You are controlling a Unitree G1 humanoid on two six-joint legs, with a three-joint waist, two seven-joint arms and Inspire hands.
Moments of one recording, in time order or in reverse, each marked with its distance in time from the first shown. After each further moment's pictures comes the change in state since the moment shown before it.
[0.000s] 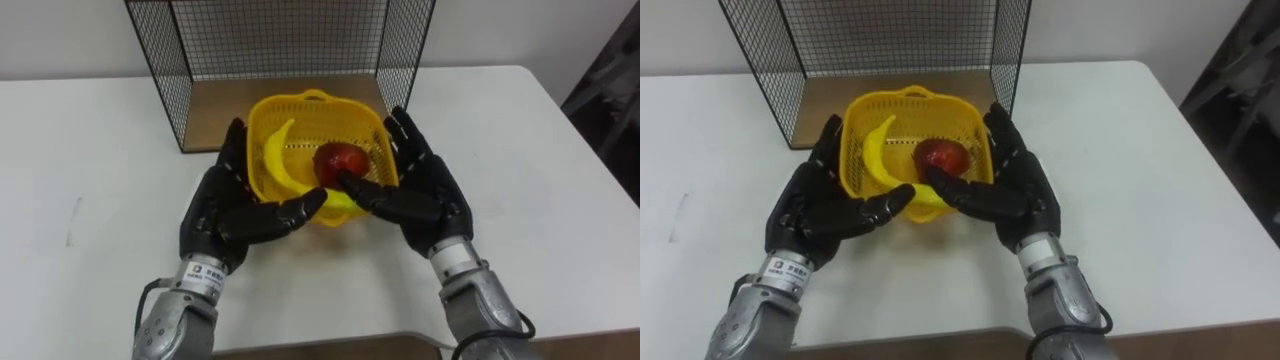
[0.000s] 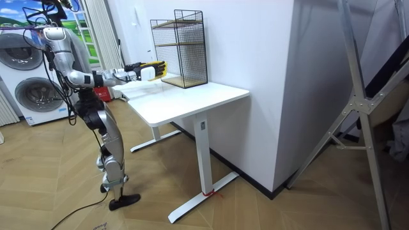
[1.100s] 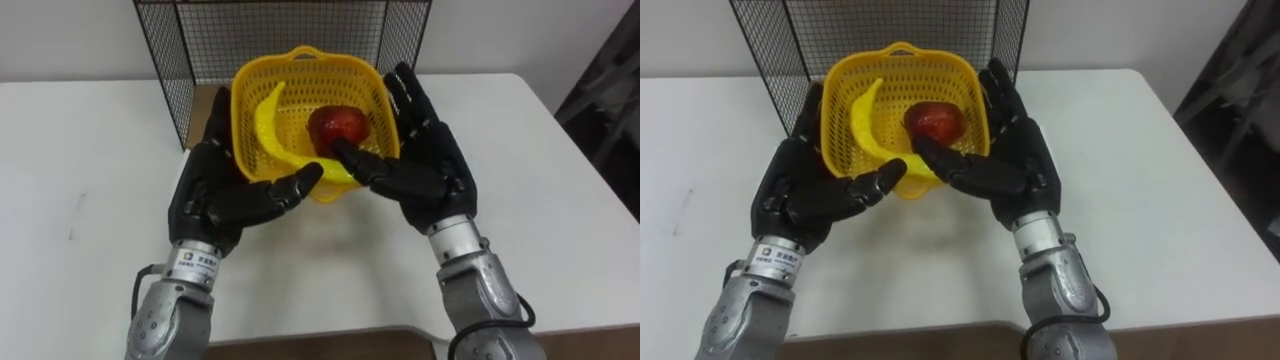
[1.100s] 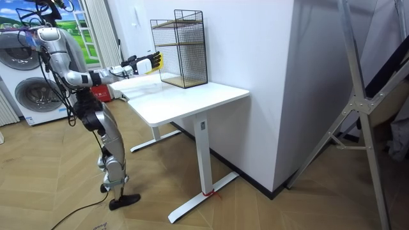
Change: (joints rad) left arm -0.008 -0.003 0.014 -0.012 -0.011 -0.021 0.005; right arm 0.005 0.019 0.011 -0.035 -0.005 -0.024 -0.001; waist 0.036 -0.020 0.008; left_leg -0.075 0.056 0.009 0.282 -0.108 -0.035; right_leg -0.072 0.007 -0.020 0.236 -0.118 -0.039
